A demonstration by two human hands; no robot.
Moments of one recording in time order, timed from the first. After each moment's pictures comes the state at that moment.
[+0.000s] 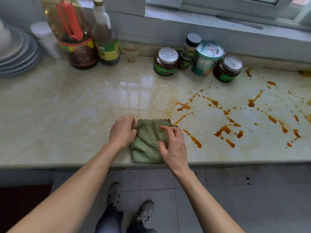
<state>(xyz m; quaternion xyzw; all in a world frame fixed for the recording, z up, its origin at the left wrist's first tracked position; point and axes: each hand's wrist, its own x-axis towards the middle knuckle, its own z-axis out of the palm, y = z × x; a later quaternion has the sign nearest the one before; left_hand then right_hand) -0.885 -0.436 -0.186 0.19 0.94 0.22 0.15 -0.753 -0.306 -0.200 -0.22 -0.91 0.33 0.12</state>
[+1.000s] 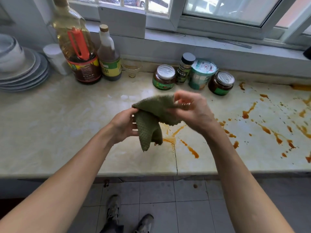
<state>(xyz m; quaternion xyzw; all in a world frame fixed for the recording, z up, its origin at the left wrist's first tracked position) -0.907 -0.421 -0.105 -0.01 0.60 0.67 0.44 -0.812 -0.234 -0.046 -0.04 -0.90 0.42 0.10</state>
